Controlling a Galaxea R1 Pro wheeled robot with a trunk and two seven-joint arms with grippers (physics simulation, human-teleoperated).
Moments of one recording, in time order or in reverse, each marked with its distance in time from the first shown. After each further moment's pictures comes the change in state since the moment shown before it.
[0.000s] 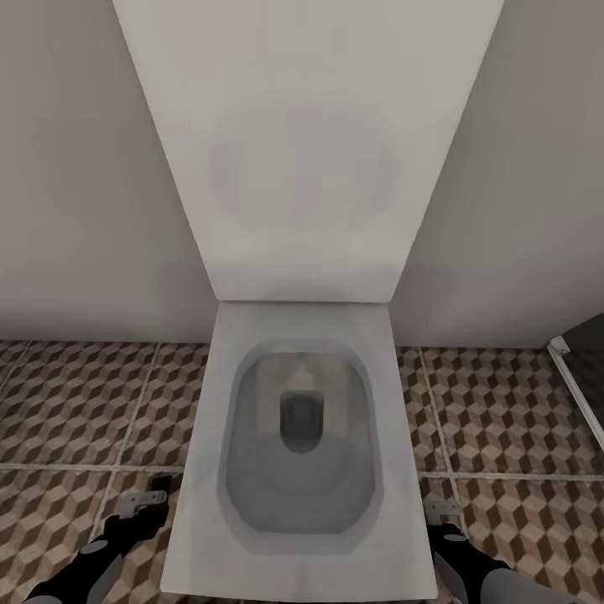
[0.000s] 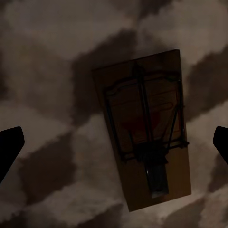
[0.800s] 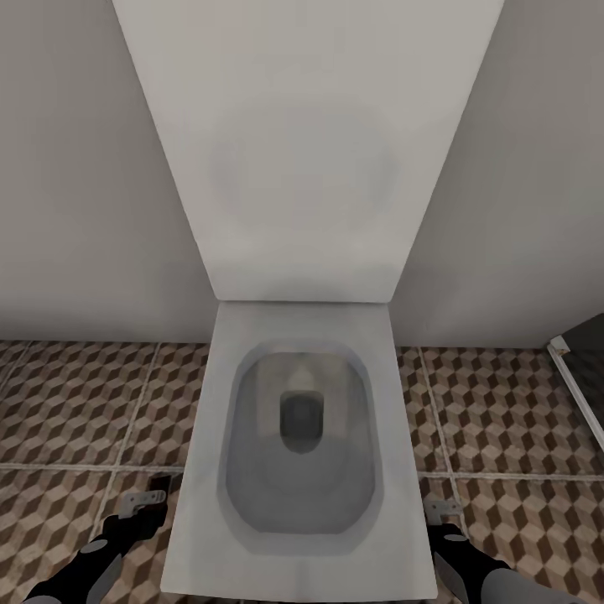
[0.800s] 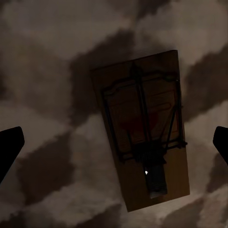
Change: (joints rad) left arm 0.002 0.002 -0.001 -0.006 0.003 0.006 0.011; right arm 0.000 -0.001 -0.001 0.000 0.002 0.000 0.000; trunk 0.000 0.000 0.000
